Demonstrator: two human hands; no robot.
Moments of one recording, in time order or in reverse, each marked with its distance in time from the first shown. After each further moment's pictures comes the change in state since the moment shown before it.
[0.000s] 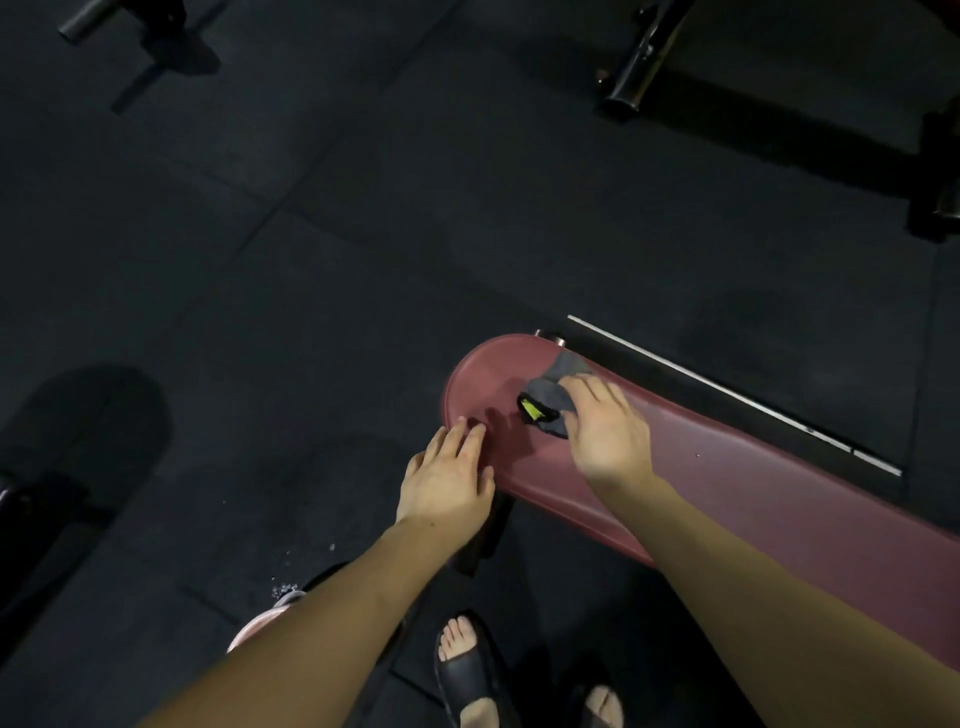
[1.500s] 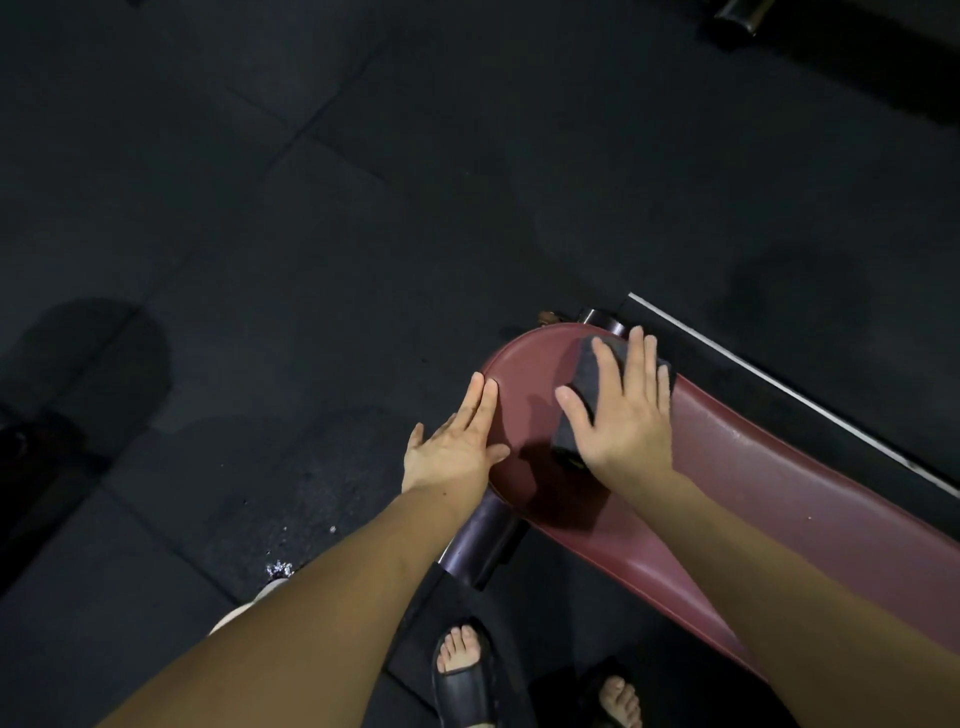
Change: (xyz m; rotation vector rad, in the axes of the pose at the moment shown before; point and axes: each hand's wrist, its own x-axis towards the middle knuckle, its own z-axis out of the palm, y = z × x) left_hand 0.118 -0.049 0.041 0.024 -0.197 -0.196; right_hand 0.093 0.026 0.122 0.006 0.111 -0.064
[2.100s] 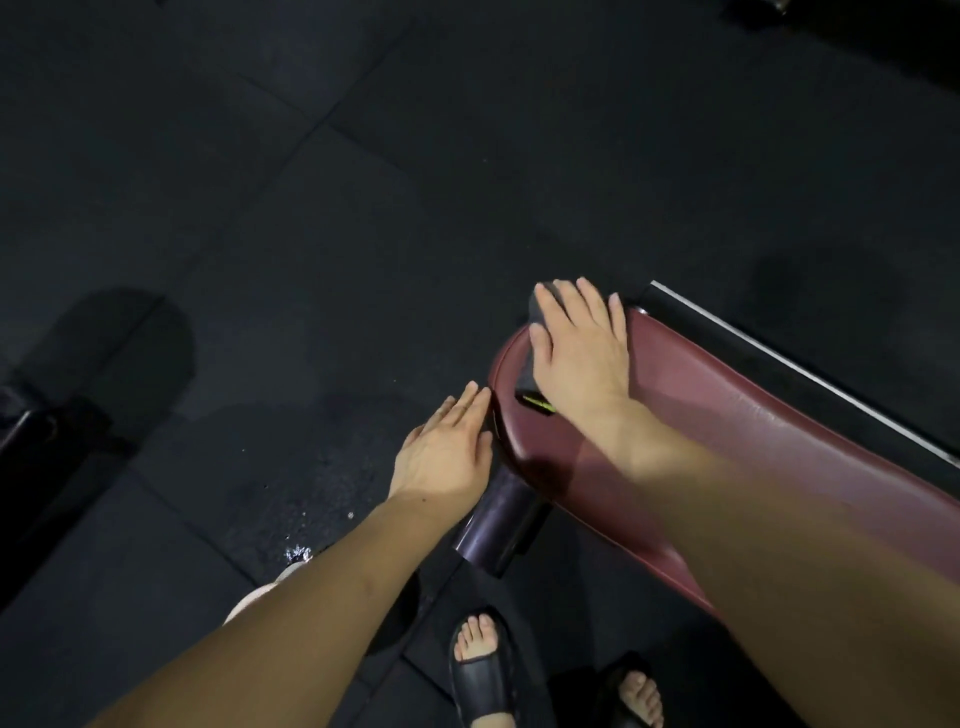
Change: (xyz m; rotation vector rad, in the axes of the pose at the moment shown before) left_hand -0.022 -0.043 0.020 -0.094 0.249 0.105; right_hand 0.049 -0.067 0.020 -0.127 -0.002 -0.139
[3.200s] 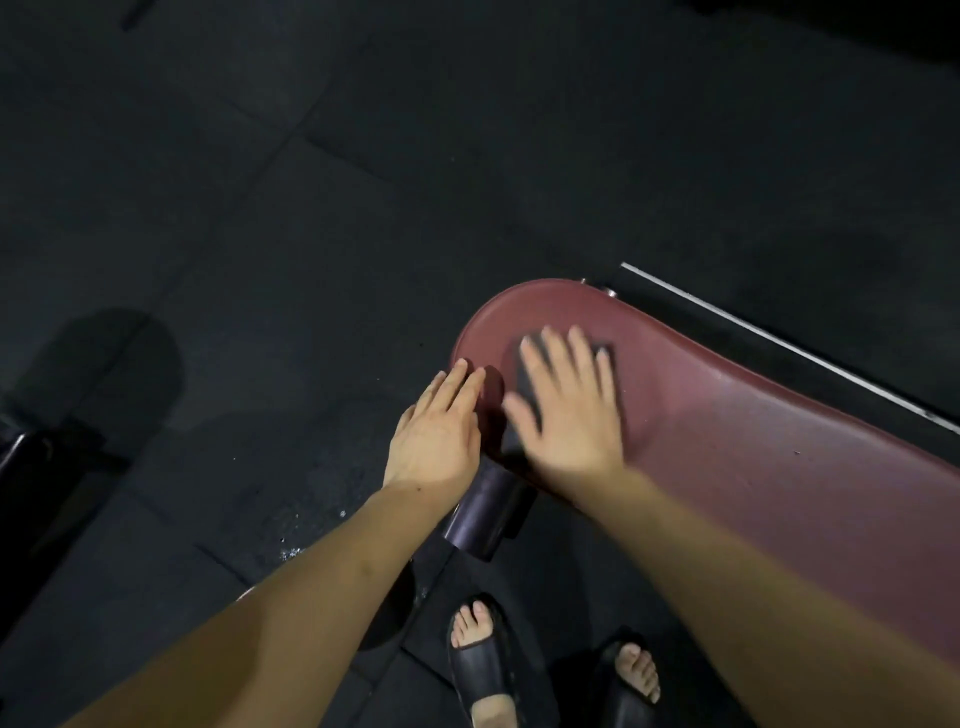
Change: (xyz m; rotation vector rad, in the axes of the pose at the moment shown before) left_hand -0.018 0.045 0.003 0.050 0.081 0.066; right_hand -0.109 0.027 -0.013 0.052 0.011 -0.007
